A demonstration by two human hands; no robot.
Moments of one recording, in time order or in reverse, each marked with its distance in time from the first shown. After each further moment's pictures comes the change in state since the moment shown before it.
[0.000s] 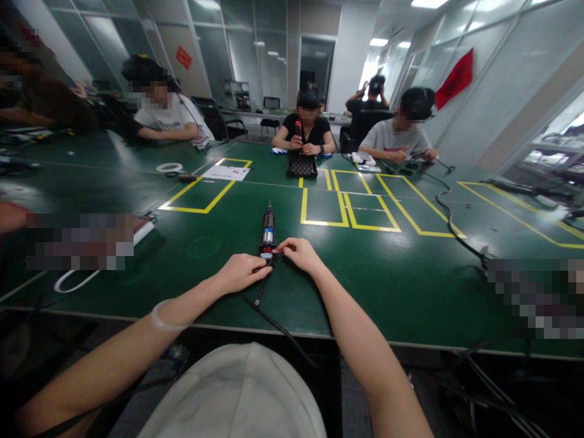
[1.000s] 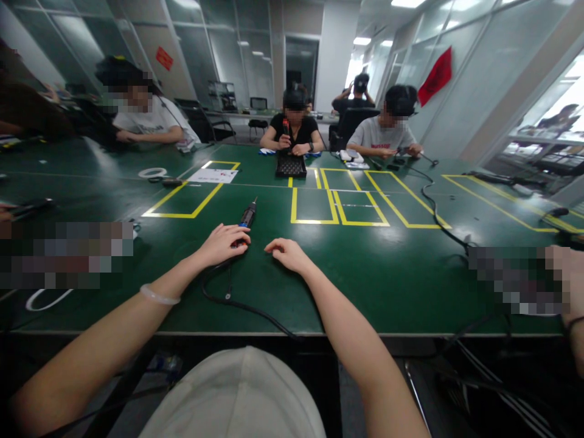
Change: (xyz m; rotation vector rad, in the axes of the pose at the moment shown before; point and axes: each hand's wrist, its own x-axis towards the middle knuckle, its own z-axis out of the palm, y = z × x) left_hand 0.035 -0.077 -0.008 -0.015 0.024 -0.160; right_hand 0.000 -0.003 0.006 0.118 -0.032 0.000
